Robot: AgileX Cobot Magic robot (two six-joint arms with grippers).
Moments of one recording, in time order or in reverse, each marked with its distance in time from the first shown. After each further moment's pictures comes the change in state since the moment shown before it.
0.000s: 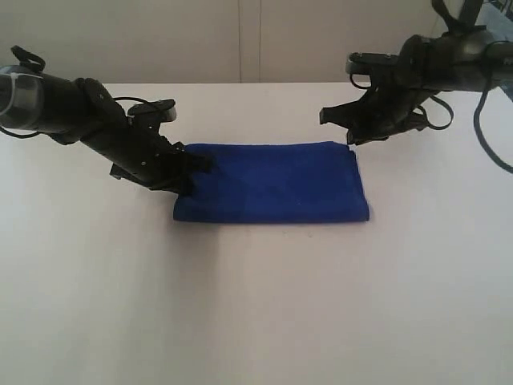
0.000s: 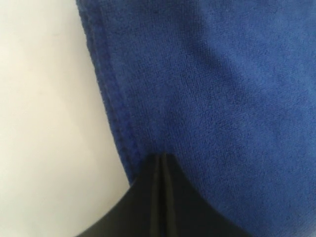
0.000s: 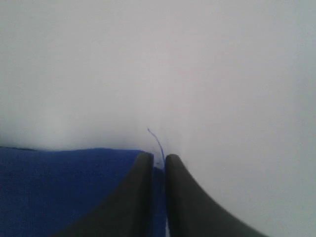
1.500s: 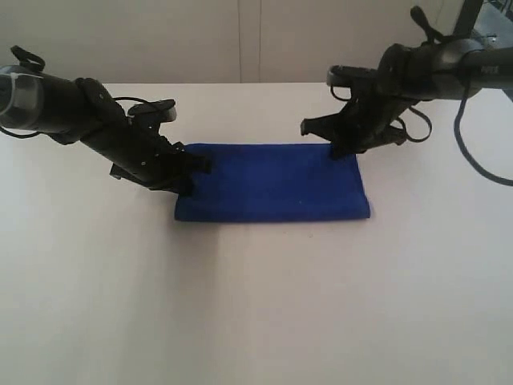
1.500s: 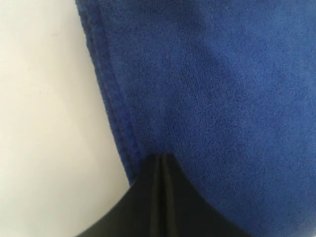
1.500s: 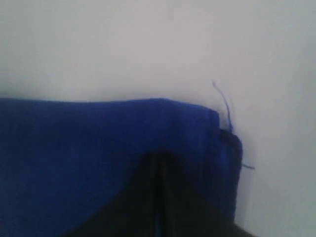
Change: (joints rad) left arm 0.000 0.000 0.000 0.000 0.004 0.002; right arm 0.050 0.036 0.000 0.059 0.052 -0.005
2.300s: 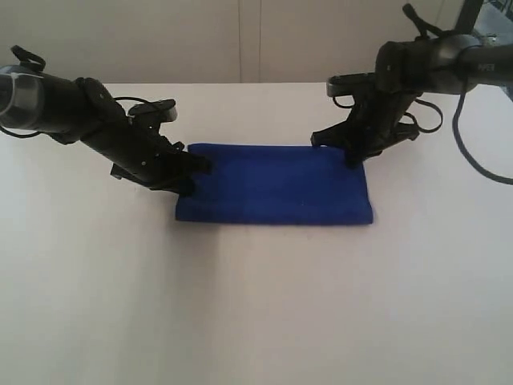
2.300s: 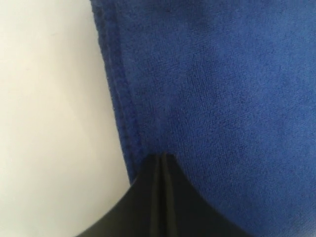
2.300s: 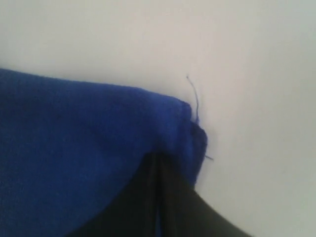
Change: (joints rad) left arm 0.000 0.001 -0.003 0.000 0.004 0.000; right arm 0.000 -0.003 -0.054 -0.197 0.156 0.017
